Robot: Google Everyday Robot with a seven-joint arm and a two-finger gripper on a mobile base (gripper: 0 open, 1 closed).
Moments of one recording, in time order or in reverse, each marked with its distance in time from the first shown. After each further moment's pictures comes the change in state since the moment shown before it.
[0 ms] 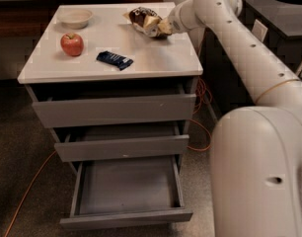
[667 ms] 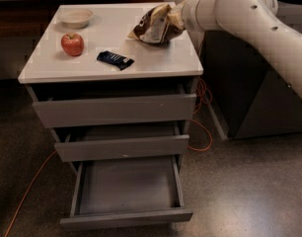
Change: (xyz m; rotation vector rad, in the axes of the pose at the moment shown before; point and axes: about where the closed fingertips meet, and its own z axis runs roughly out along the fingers) arm -0.035 0.030 -0.120 0.133 -0.134 -0.066
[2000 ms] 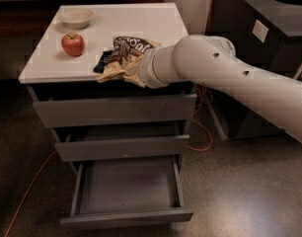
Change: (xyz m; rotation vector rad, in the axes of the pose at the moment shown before) arm 0.022 0.226 -0.031 -0.362 0.058 -0.215
